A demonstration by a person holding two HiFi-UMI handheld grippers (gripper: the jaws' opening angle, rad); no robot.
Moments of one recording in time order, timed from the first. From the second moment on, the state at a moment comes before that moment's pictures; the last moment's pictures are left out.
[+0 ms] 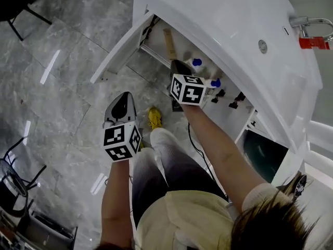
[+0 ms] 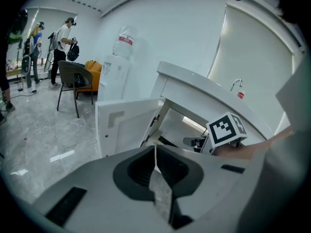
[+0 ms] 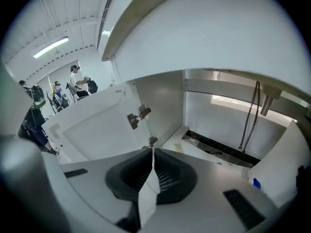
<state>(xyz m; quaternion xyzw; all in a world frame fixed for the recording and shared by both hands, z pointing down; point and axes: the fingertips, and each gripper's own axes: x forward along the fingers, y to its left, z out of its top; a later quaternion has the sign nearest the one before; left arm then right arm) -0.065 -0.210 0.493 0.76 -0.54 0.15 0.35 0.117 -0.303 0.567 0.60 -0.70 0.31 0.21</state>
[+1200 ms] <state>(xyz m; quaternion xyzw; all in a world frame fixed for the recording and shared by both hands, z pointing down) -0.090 -0.169 0.346 0.76 -0.56 0.09 0.30 0.098 -0.215 0.395 0.59 -0.75 0.28 0.13</state>
